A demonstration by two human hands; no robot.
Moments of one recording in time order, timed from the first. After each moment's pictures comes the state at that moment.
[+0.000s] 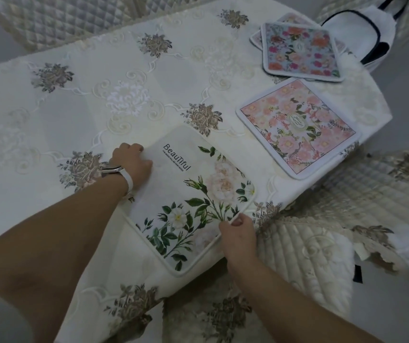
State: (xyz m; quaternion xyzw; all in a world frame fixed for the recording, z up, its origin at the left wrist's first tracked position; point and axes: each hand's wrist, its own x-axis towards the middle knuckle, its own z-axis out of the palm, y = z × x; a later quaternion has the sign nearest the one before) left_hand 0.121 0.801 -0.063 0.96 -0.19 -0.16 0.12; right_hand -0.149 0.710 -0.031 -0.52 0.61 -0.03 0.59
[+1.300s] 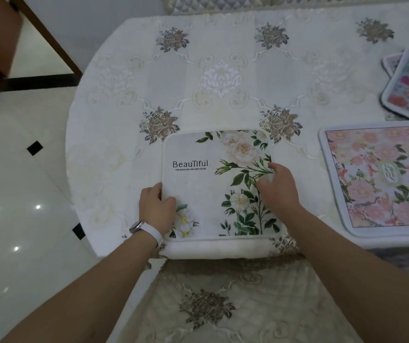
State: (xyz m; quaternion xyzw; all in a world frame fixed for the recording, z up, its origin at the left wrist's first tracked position) left_hand -0.063 0.879 -0.071 0.90 0.17 -0.10 0.39; right_hand -0.057 0.597 -0.055 -0.87 0.25 0.10 0.41
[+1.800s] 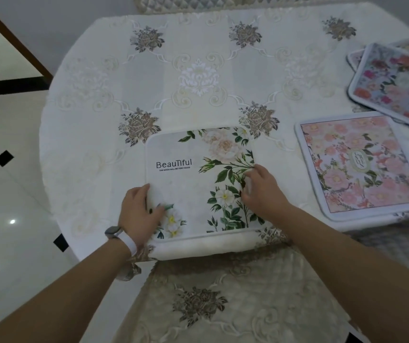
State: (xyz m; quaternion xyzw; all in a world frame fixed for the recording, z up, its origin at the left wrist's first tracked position) left_hand -0.070 0.898 -0.069 0.93 0.05 -0.16 0.32; right_hand -0.083 0.583 -0.062 -0.94 0.11 0.17 0.29
